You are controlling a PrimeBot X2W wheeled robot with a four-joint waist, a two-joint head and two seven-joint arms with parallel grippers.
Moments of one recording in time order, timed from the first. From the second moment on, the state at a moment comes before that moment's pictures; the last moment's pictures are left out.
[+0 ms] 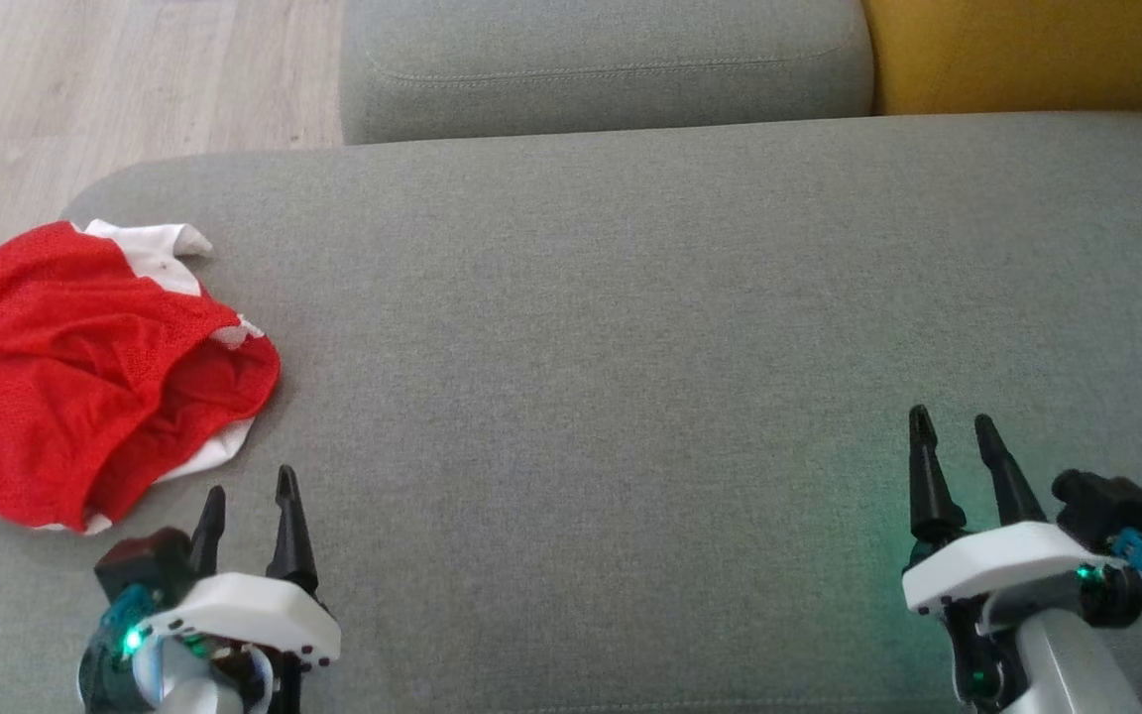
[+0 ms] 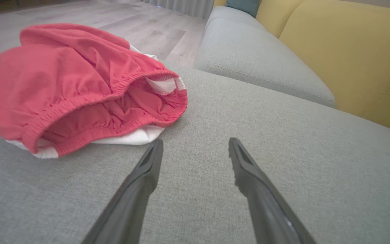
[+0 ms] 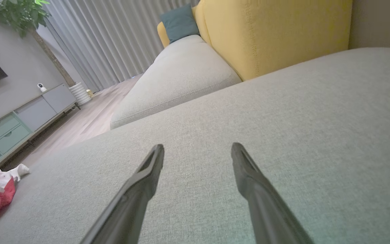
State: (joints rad) left arm -0.03 0.03 -0.05 0.36 -0.32 0.06 -0.19; right arm -0.13 -0.06 0.02 0.48 0.39 0.13 -0.18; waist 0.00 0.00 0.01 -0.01
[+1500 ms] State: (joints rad) left arm -0.05 0.03 -0.08 0.36 -0.09 0.11 -0.25; right arm -0.16 -0.06 0.00 0.48 0.11 0.13 -0.25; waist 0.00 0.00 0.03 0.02
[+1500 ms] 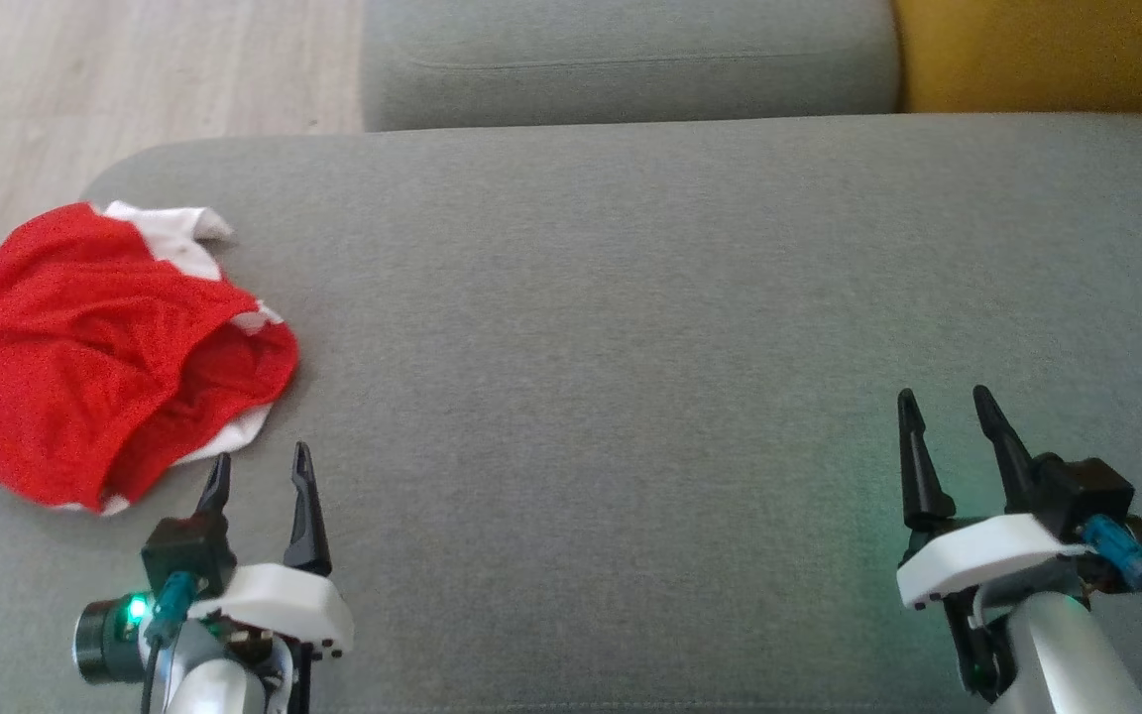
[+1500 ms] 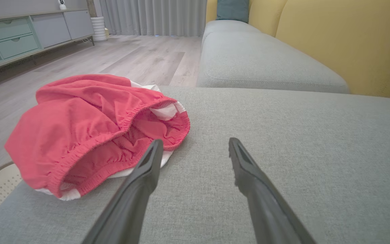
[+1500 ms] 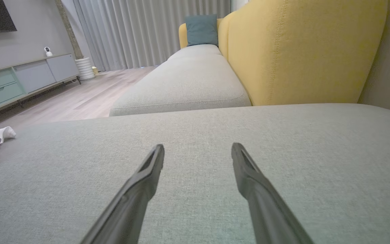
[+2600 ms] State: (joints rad) left arm -0.04 0.04 0.03 0.32 -0.06 0.08 -0.25; right arm -0.15 -0.05 0.04 0.47 0.14 0.13 -0.25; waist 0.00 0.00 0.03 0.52
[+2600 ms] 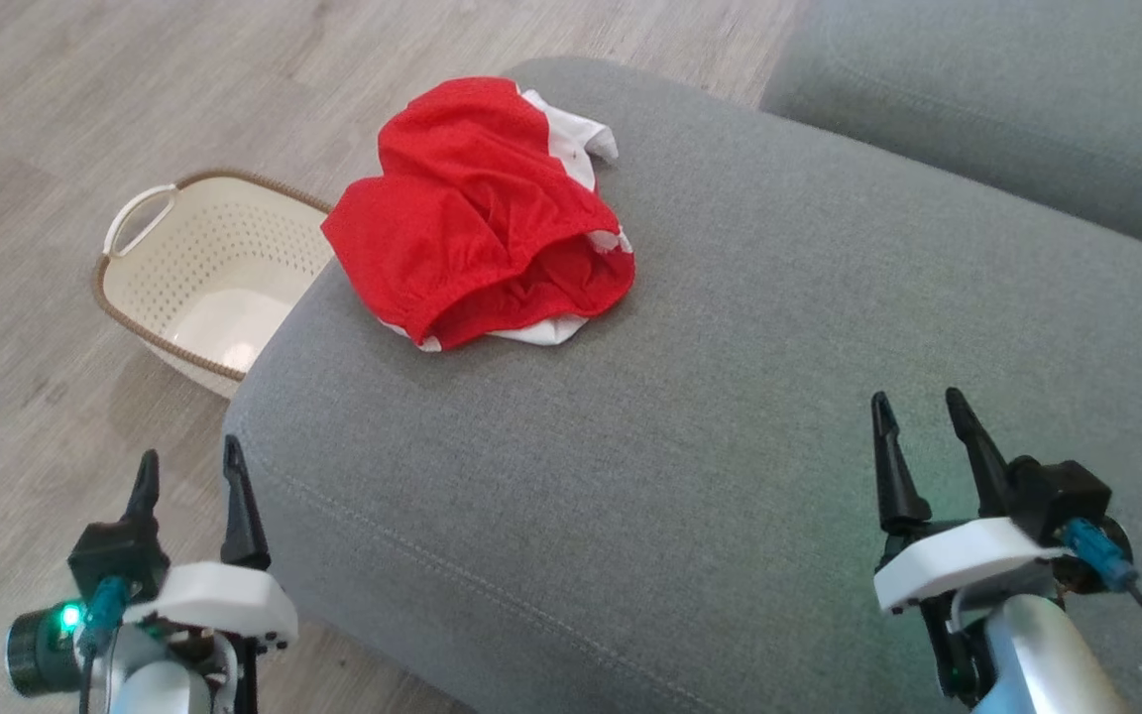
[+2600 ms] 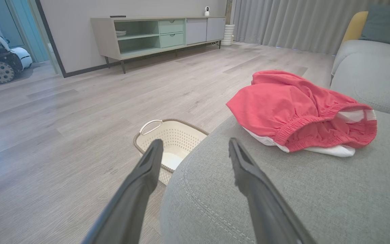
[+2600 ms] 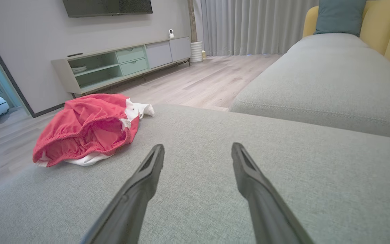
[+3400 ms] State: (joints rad) left arm -0.28 0.03 0.08 0.42 -0.13 0.01 -0.25; right arm -0.27 -0.14 0.13 0.40 0.13 0.13 -0.25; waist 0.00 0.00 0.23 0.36
